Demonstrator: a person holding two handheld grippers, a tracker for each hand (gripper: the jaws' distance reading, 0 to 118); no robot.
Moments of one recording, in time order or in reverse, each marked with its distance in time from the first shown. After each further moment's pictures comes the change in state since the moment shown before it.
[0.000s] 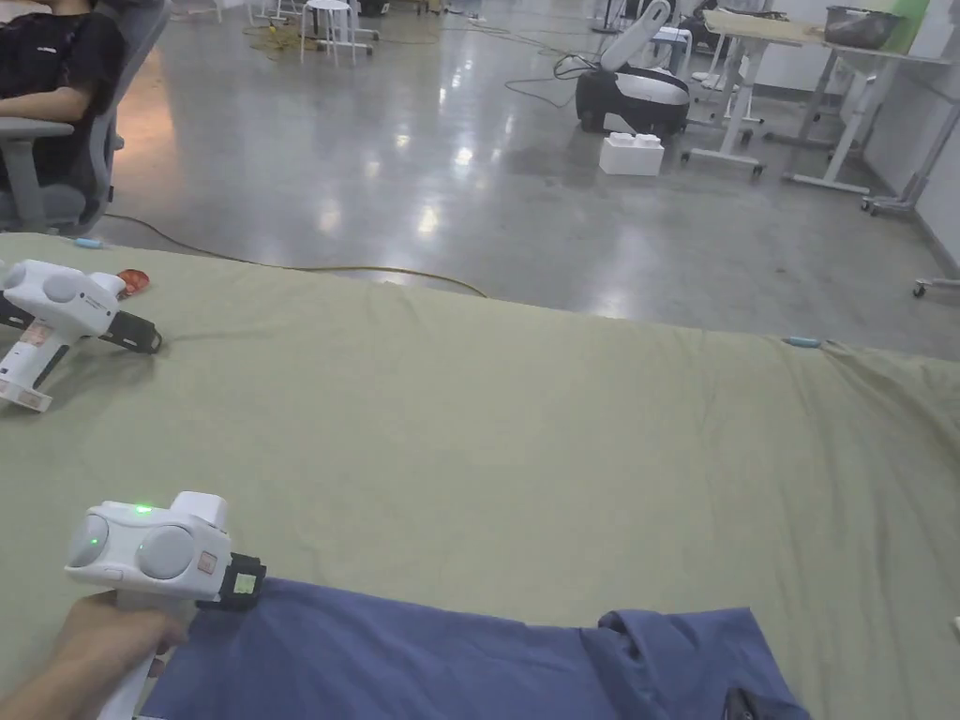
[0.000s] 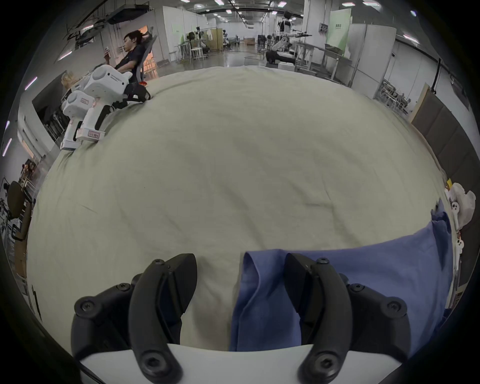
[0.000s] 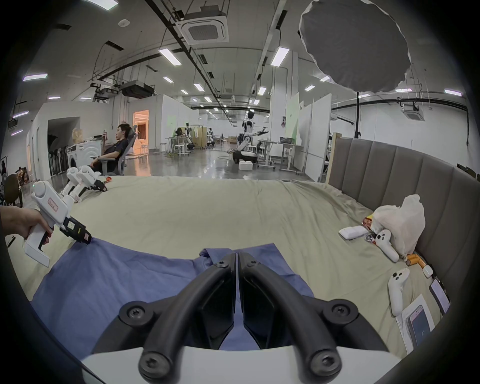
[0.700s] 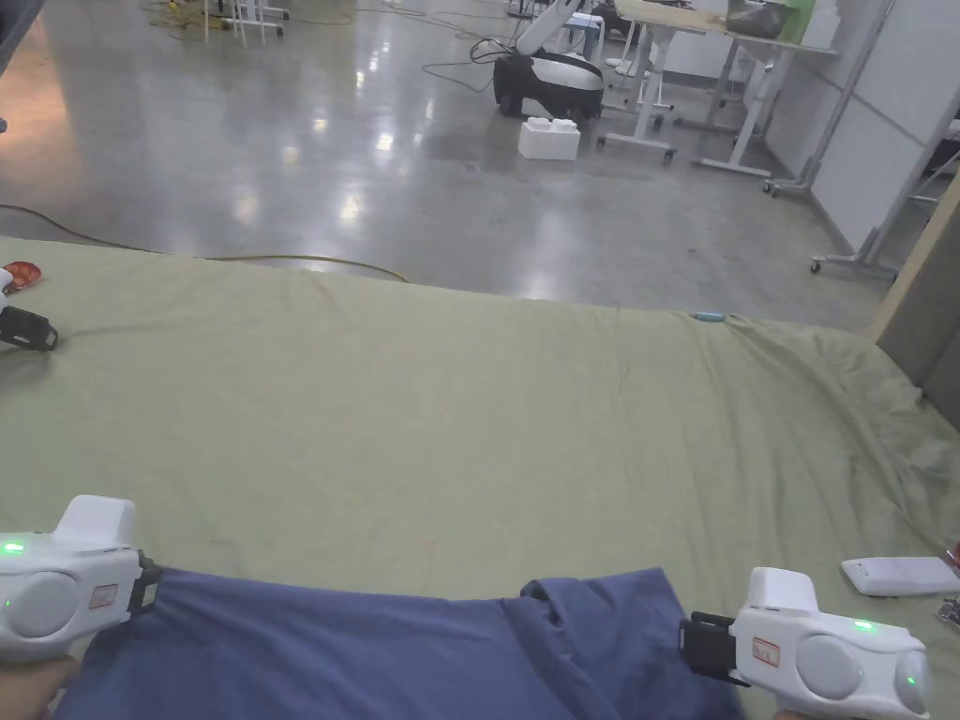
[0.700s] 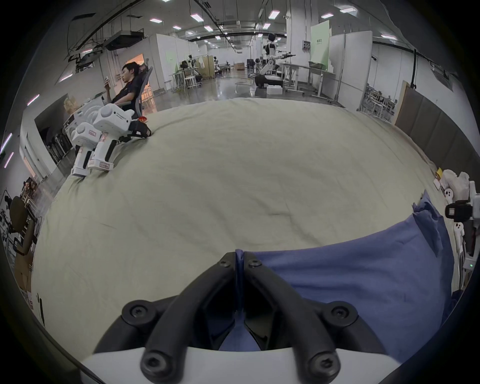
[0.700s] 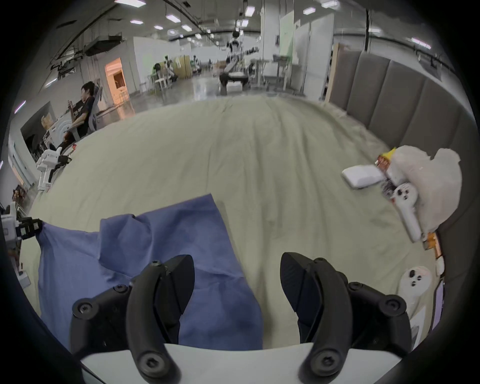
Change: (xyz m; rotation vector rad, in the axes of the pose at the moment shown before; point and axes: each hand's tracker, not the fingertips) left arm 0.014 -0.028 0.060 0.156 -0.030 -0.074; right arm 0.130 0.011 -0.166 -0.591 0.046 -0.107
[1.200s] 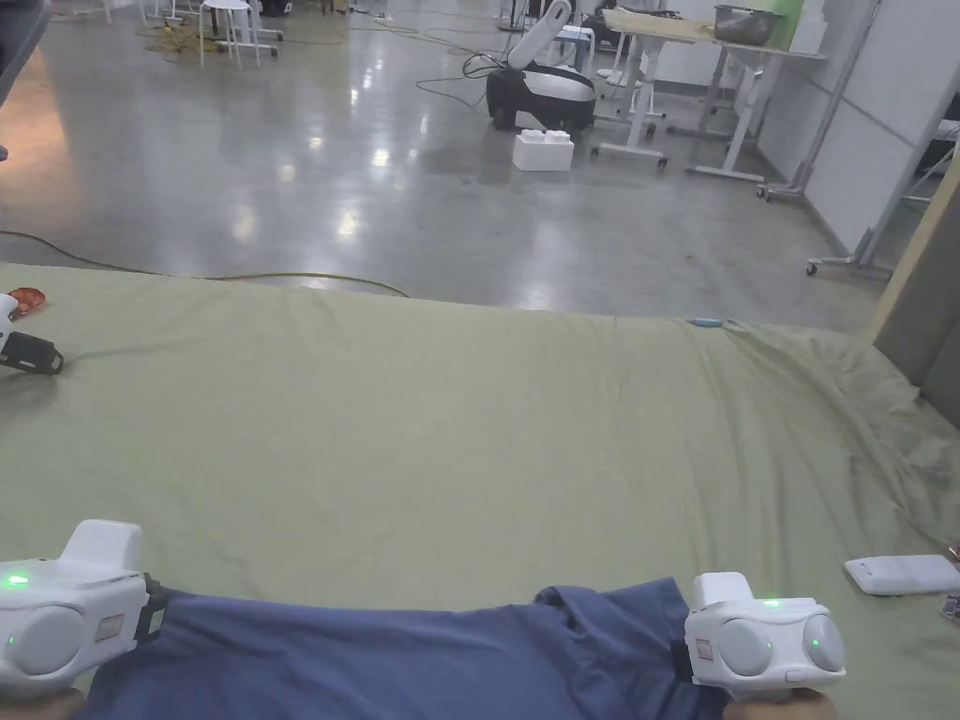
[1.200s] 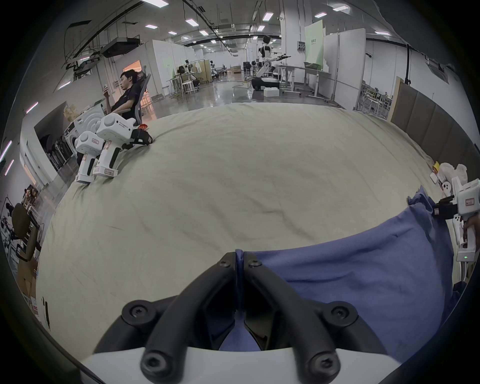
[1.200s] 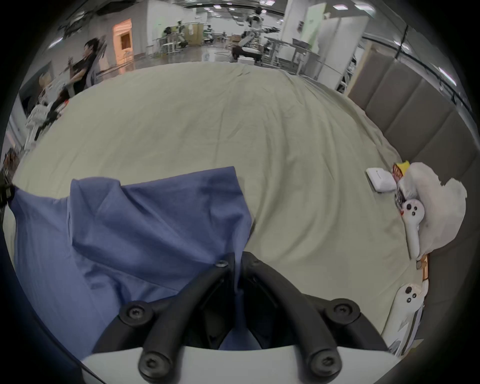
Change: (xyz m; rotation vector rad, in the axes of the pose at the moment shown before) left arm 0.005 -0.003 0.017 0.017 0.005 -0.029; right arm -0.036 -0.001 -0.032 -0.077 -0.118 0.184
